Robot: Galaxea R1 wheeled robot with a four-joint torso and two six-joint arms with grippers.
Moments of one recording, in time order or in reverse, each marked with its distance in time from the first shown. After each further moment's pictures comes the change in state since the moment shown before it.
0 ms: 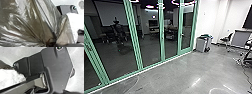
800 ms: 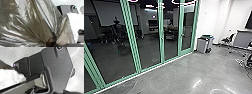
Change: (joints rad) left arm -0.001 -0.002 0.000 0.000 0.000 0.000; right arm 0.000 0.003 0.000 0.000 0.000 0.000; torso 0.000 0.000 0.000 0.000
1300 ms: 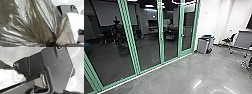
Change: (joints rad) left arm 0.000 0.000 0.000 0.000 0.000 0.000; right arm 0.000 0.000 0.000 0.000 0.000 0.000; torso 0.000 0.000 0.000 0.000
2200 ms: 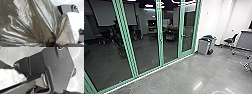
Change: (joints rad) left arm -0.001 0.000 0.000 0.000 0.000 0.000; right arm 0.001 0.003 0.000 0.000 0.000 0.000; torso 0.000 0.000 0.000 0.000
